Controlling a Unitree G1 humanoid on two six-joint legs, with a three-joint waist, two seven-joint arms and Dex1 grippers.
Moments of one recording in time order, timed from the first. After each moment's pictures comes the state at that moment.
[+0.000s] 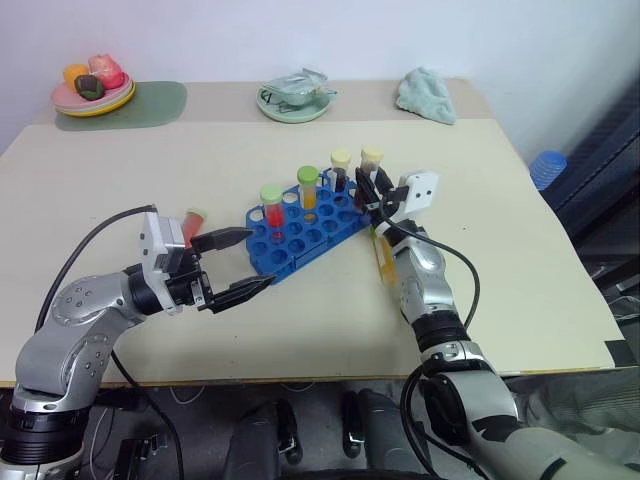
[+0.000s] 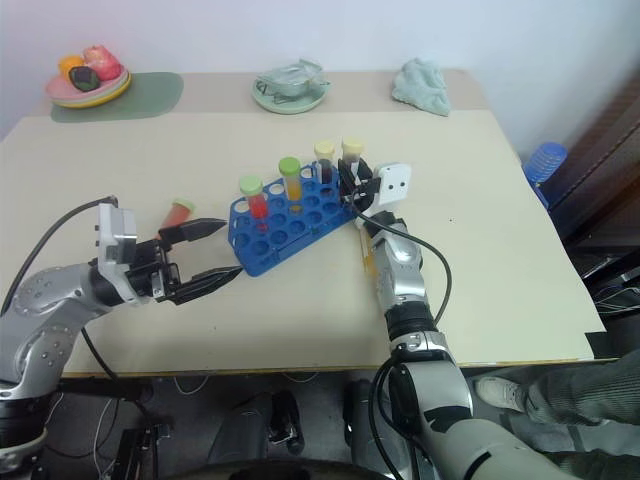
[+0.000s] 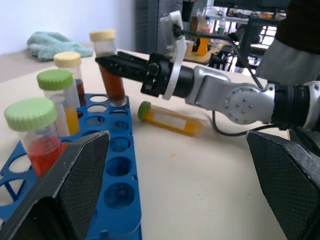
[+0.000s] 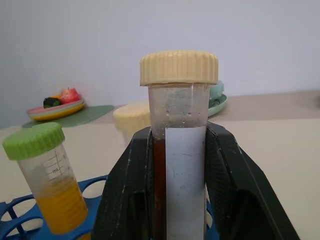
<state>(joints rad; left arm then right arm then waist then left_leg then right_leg) -0.10 0.69 0.21 -0.40 -0.71 0.41 -0.99 -0.68 -0.02 -0.13 0.68 0.25 -0.35 0.42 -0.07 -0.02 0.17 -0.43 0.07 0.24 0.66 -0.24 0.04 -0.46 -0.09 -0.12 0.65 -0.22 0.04</state>
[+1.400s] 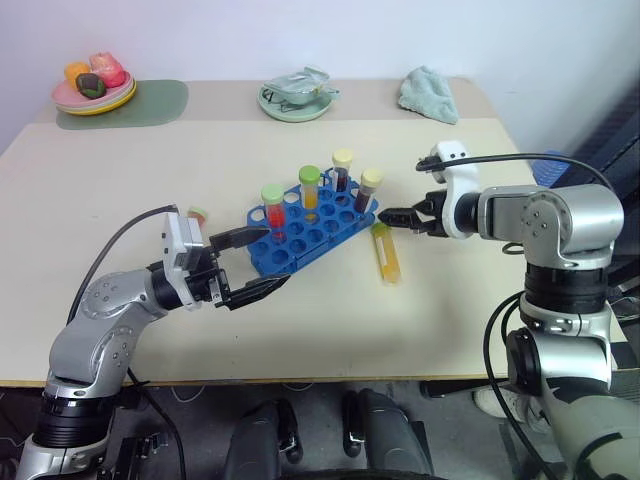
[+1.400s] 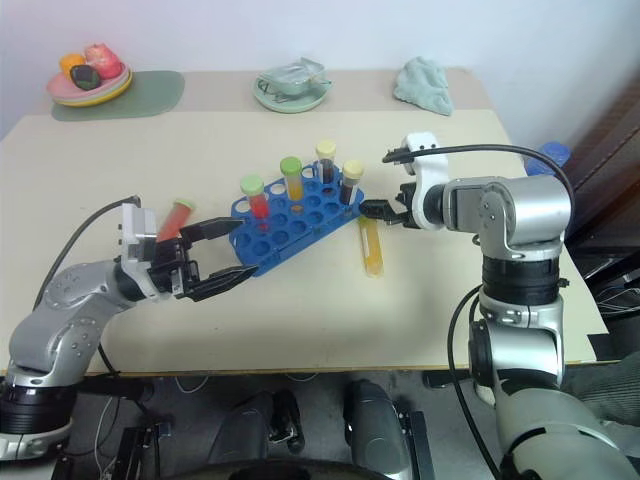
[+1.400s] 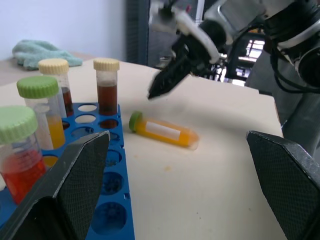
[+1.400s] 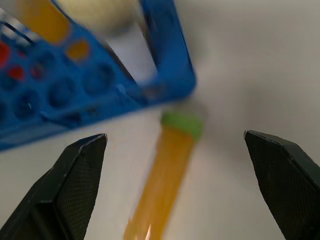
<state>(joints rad) -0.15 0.61 0.13 -0.33 -0.66 0.34 -1.02 -0.88 -0.48 -0.10 0.02 0.37 1.61 0.47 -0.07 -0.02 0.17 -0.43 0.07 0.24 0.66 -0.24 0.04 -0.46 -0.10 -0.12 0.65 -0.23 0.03</state>
